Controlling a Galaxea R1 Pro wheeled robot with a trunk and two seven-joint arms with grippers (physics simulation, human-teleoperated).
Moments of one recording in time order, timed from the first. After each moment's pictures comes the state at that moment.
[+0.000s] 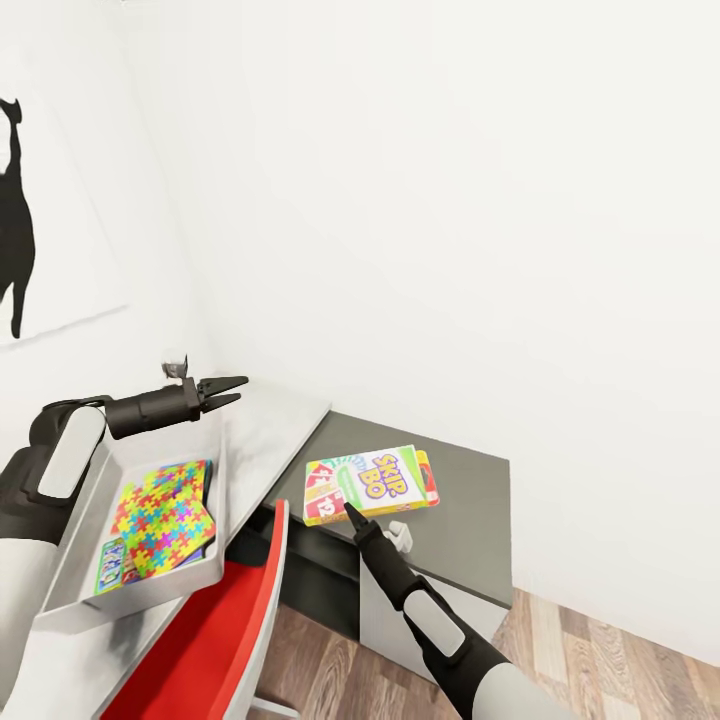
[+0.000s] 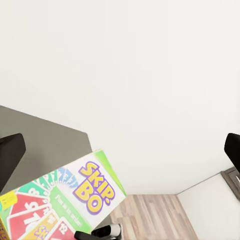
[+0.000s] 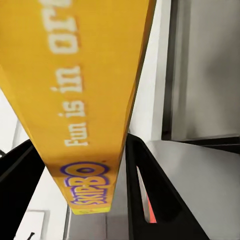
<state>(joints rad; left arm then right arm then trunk) -0.85 0.37 0.03 -1.19 0.78 1.04 -0.76 -0.59 0.17 0.47 -0.48 -1.36 -0.05 0.54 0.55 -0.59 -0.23</state>
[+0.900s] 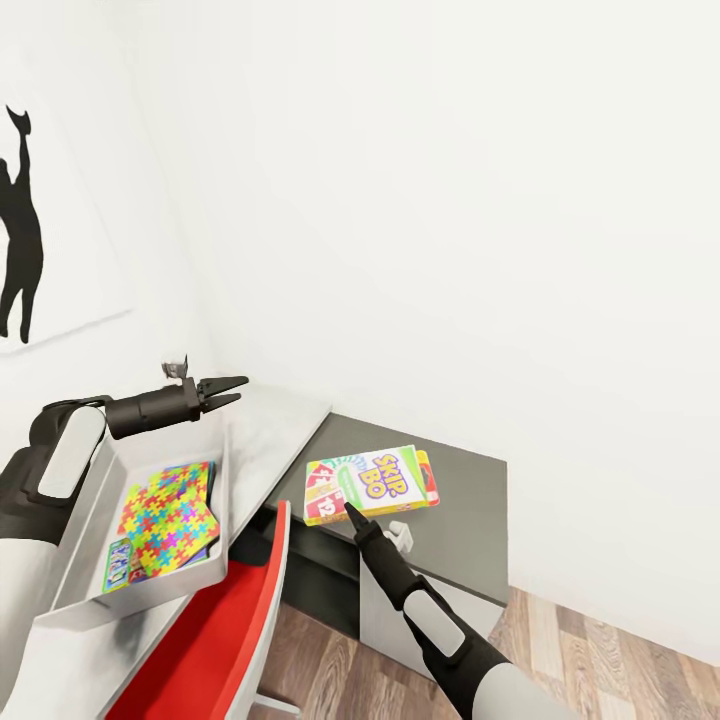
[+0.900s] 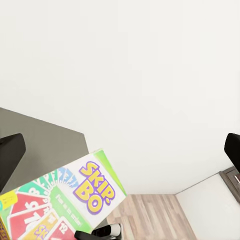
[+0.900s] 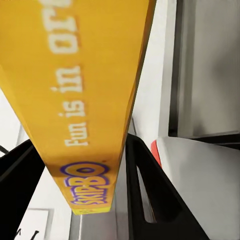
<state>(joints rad) -0.85 0.37 0.03 -1.19 0.78 1.04 -0.76 -0.59 0.17 0.47 -0.48 -1.36 -0.05 0.54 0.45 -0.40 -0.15</state>
